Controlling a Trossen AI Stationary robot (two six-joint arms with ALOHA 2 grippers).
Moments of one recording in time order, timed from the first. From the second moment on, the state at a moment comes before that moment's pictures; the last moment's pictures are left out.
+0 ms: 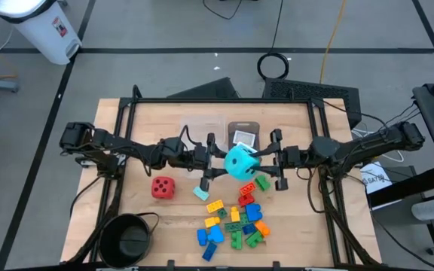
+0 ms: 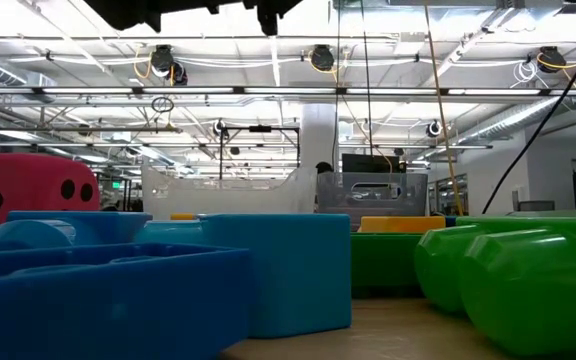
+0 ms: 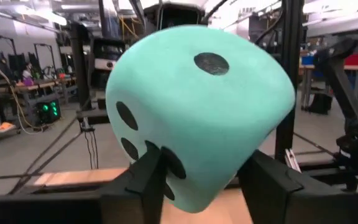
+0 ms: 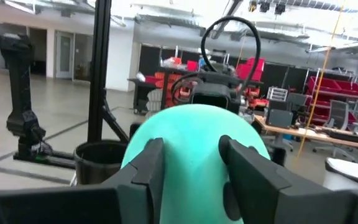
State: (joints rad) left arm -0.09 1.57 0.91 0.82 0.06 0.05; right arm 0.20 0.98 0.66 0.51 0.13 -0.16
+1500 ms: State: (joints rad) left arm 0.16 1.26 0.85 -0.04 -0.37 0.04; right arm 0.14 1.01 0.66 0.26 0.21 -0.10
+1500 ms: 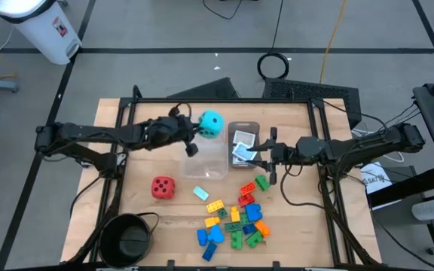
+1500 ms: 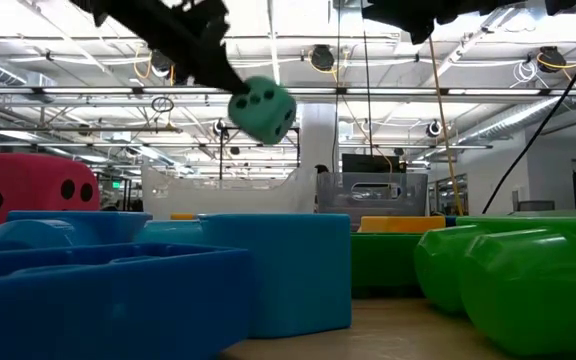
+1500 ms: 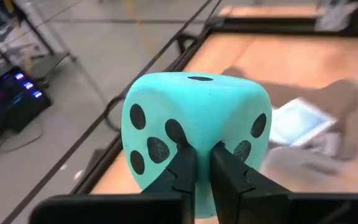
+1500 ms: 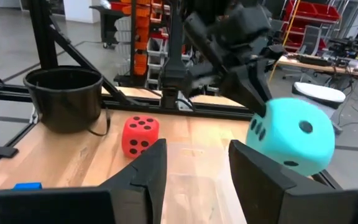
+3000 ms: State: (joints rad) left arm 0.17 1.46 0.85 -0.39 -0.46 0.12; right arm 0.14 1.01 0.66 0.20 0.21 -0.09
